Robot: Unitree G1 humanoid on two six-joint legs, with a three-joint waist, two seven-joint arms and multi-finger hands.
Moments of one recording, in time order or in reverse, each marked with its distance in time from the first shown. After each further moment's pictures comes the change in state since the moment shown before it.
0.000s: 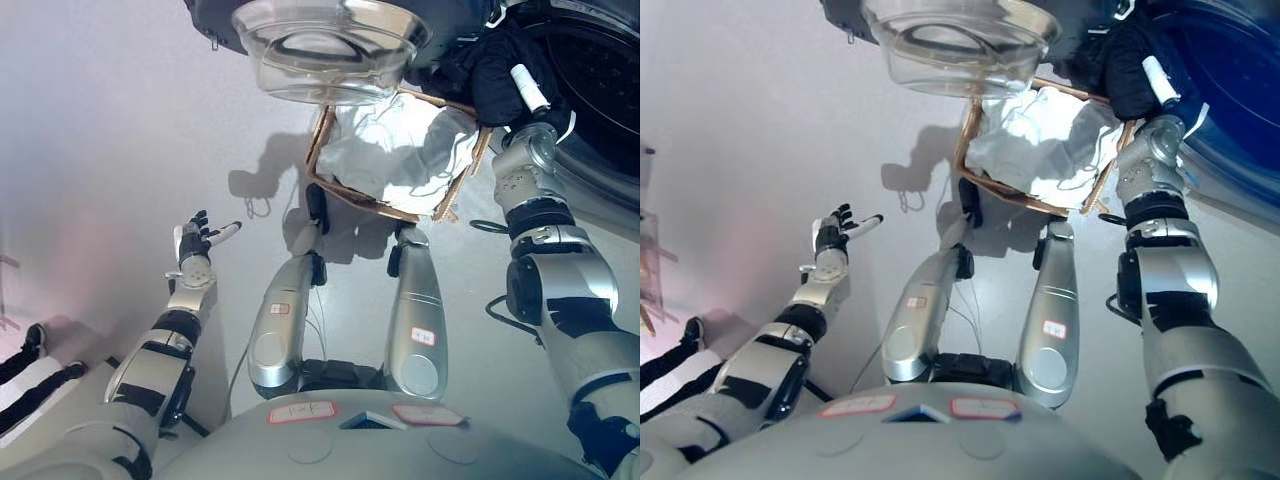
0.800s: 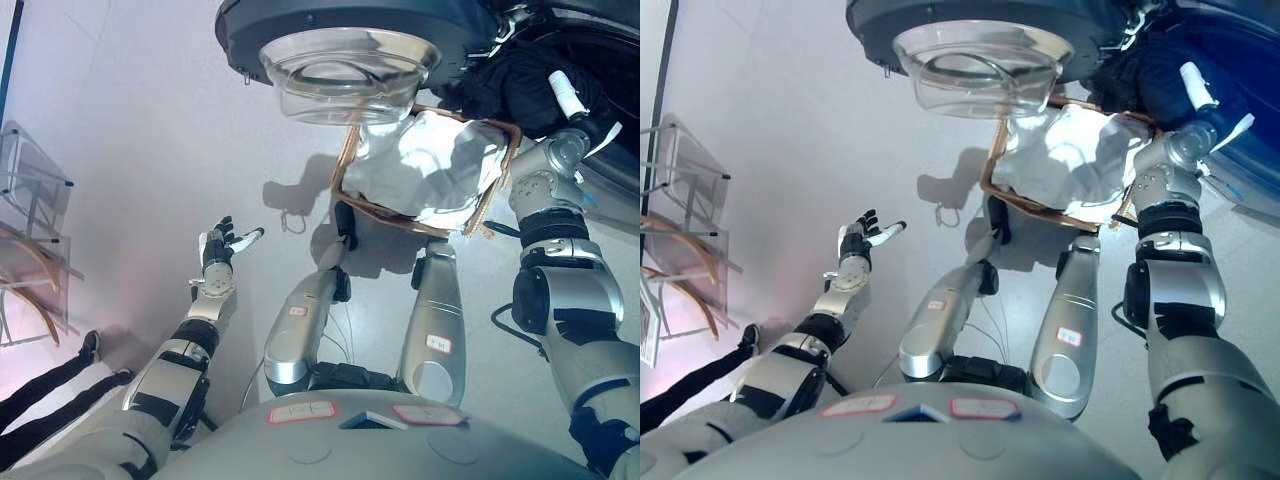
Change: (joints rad) left arm 0.058 -0.073 -0.014 -0.059 0.027 -0.009 -0.013; right arm 0.083 -0.020 -0.121 -0.144 -0.148 -0.002 -0.210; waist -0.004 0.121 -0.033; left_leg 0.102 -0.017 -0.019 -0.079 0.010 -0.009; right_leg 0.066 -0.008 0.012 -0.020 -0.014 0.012
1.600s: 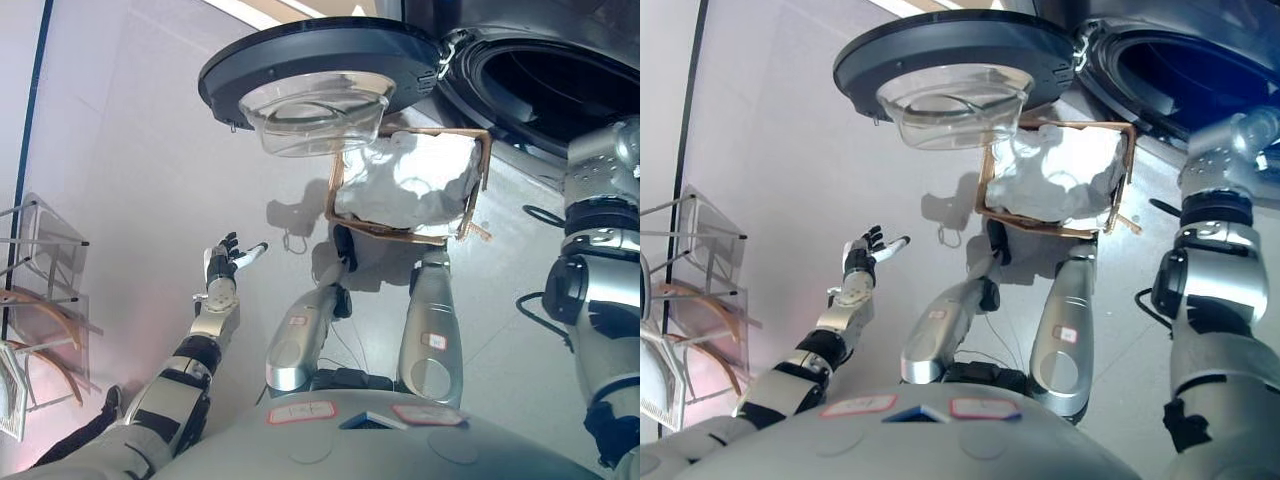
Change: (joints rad) left arm 0.087 -0.019 -0.001 -0.051 -0.043 0.004 -0.007; right arm -0.108 -0.182 -0.015 0.105 0.141 -0.045 0.057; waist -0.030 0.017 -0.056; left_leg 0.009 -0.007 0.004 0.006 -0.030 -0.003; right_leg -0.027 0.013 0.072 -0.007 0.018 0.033
